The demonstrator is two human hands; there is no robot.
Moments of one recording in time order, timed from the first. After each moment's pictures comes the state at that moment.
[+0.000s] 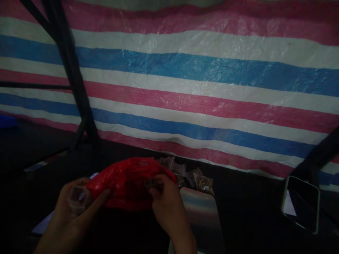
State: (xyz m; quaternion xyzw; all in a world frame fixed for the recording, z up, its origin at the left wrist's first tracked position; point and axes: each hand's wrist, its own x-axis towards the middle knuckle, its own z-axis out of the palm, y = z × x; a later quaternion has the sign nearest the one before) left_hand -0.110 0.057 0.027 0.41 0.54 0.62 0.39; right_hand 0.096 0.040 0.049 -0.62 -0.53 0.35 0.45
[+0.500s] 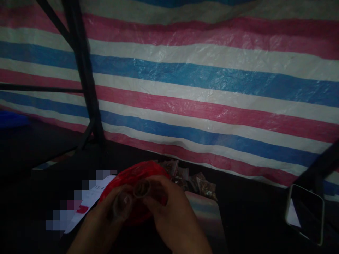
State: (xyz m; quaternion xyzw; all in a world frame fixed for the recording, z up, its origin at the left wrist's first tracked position) left_hand -0.096 0.051 0.010 0.64 0.50 0.46 0.37; right_hand 0.087 0.009 0.095 -0.49 -0.59 0.44 0.47
